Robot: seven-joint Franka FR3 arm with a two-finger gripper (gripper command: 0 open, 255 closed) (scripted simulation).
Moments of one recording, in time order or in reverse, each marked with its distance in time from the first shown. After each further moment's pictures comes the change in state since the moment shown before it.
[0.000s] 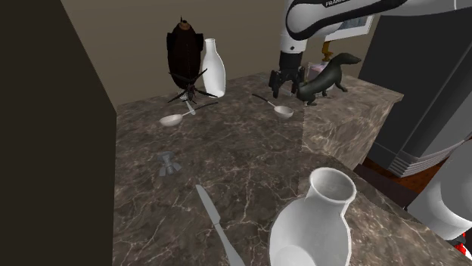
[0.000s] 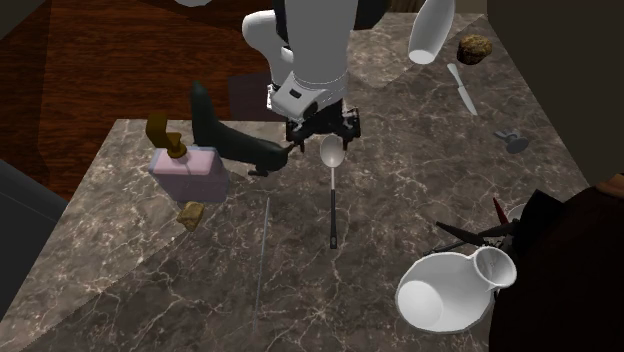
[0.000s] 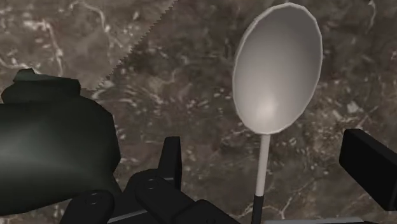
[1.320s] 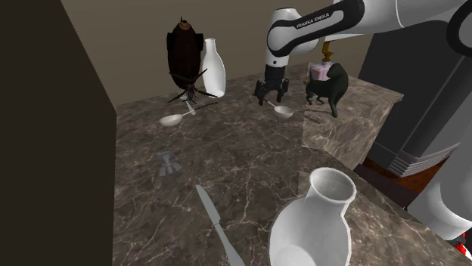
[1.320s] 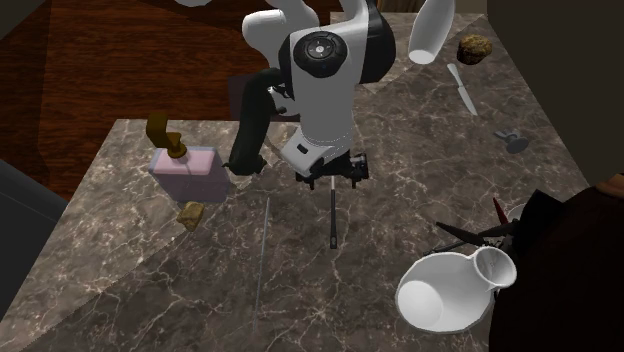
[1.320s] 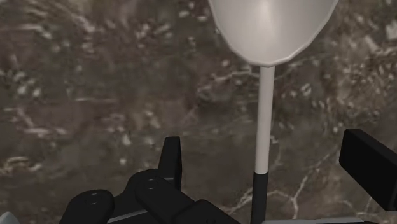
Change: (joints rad) arm -0.002 0.220 -0.001 0.120 0.054 0.108 0.015
